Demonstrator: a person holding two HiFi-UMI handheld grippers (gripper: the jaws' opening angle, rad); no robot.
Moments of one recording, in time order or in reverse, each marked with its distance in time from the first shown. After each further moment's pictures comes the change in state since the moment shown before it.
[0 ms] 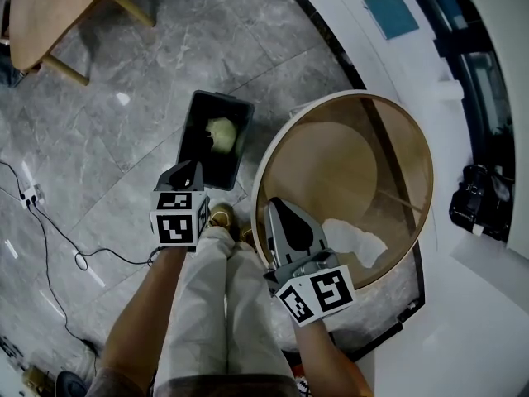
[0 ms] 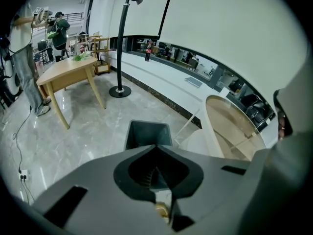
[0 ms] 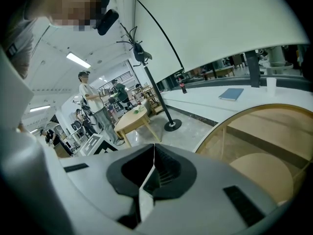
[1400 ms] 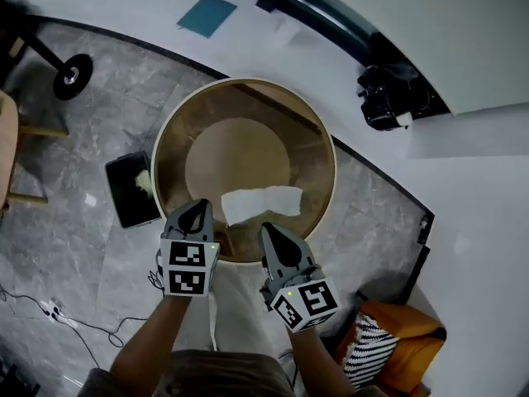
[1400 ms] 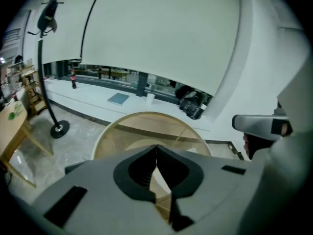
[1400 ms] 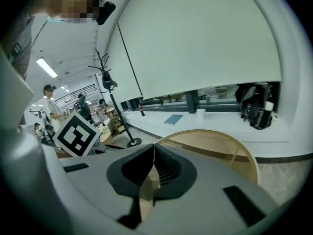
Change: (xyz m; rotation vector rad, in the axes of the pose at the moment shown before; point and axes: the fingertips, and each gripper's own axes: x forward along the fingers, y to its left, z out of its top) left arm -0.140 -0.307 0.045 0.504 -0.056 -0.423; right arm -0.260 -0.061 0.042 0.134 -0.203 -0.458
